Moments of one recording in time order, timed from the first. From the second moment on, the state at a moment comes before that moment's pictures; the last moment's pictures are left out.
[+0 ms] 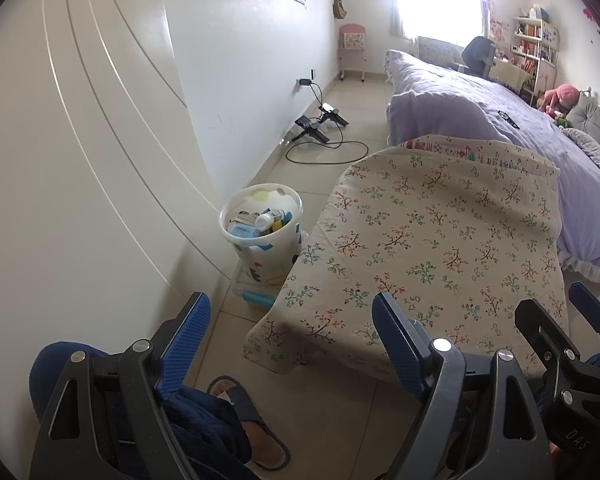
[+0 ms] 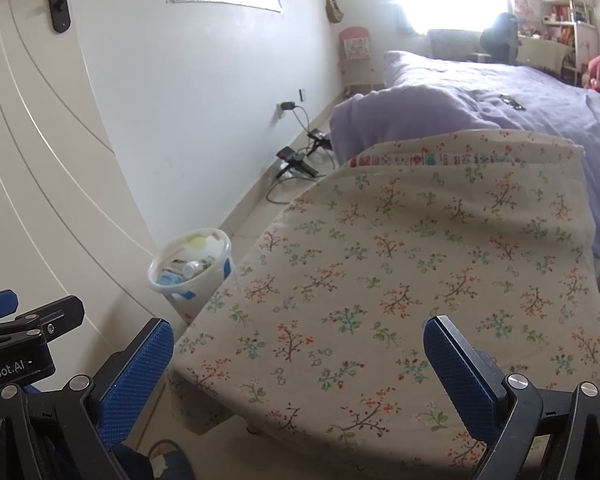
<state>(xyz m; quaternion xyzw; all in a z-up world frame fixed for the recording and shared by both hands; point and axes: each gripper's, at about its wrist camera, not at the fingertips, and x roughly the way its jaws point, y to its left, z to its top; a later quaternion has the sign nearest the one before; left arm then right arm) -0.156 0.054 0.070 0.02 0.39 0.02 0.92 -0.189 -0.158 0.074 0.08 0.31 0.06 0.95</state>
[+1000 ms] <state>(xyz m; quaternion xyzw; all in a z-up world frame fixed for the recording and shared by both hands) -0.156 0.052 0.073 0.04 0.39 0.02 0.92 -0.187 -0.159 0.070 0.09 0.31 0.06 0.95</state>
